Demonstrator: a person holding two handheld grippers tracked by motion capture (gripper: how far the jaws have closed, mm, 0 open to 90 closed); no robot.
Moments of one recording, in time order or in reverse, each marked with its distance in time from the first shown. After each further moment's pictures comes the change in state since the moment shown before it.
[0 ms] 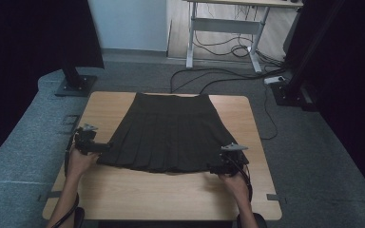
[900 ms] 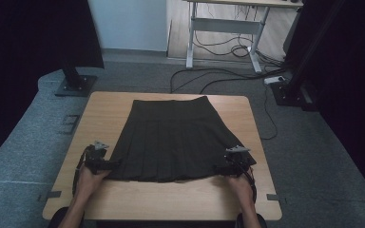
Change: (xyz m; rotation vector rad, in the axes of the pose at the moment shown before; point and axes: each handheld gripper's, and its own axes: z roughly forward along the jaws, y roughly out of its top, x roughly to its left) left arm -0.058 -0.053 -0.007 0.043 0.000 0.035; right arm -0.025 -0.018 0.008 0.077 -0.114 -0.002
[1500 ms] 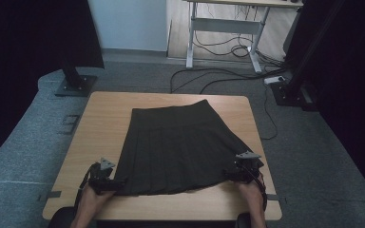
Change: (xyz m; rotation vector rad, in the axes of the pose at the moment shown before) left arm -0.055 -0.035 -0.032 0.024 -0.045 0.050; right arm -0.019 -0.024 -0.022 -0.014 -0.028 -0.008
